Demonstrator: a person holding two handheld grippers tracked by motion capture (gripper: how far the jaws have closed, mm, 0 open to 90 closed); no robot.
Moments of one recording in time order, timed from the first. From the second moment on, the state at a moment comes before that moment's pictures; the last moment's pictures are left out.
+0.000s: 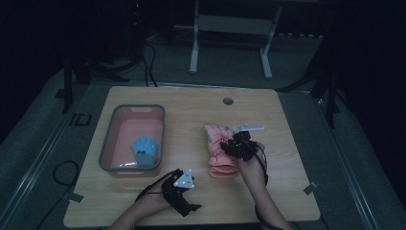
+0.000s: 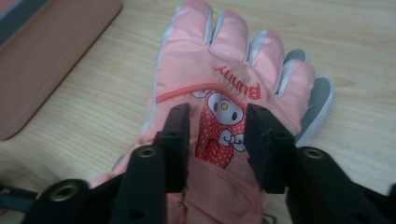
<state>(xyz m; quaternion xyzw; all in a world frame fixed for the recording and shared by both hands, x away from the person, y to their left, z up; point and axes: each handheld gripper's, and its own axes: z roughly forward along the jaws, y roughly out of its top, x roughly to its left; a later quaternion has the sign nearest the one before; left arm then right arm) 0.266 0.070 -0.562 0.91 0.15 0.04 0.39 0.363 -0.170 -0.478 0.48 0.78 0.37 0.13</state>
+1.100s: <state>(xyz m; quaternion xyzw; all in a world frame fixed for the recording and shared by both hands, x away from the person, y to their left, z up) 0.327 0.048 -0.431 0.83 0.31 0.16 0.44 0.372 -0.224 -0.451 0.40 0.81 0.41 0.12</state>
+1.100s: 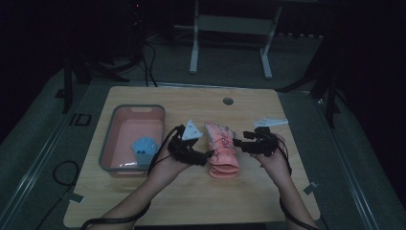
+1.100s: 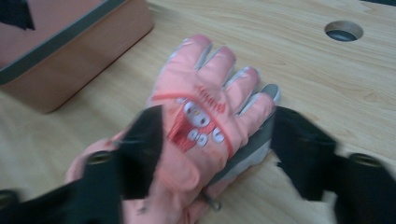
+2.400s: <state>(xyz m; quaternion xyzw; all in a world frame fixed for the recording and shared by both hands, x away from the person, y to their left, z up) 0.419 0.019 -0.534 0.80 0.42 -0.12 0.41 0.406 -0.210 -0.523 0.49 0.80 0.35 0.03</state>
